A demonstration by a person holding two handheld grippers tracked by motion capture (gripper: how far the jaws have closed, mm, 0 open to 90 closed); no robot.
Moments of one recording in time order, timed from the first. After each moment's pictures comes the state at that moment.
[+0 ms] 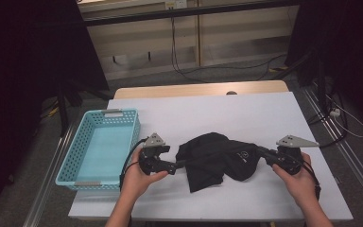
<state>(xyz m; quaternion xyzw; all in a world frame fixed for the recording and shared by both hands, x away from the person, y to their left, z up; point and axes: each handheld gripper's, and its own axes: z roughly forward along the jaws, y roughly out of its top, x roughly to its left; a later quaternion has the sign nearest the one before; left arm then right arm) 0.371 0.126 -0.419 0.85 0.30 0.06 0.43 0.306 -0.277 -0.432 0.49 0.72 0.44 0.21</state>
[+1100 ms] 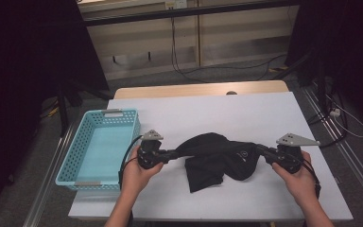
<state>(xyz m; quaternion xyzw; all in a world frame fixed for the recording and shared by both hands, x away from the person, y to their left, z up) 0.380 0.133 -0.401 0.83 0.35 0.02 0.43 0.306 -0.274 -0.424 0.48 0.72 0.45 0.22</state>
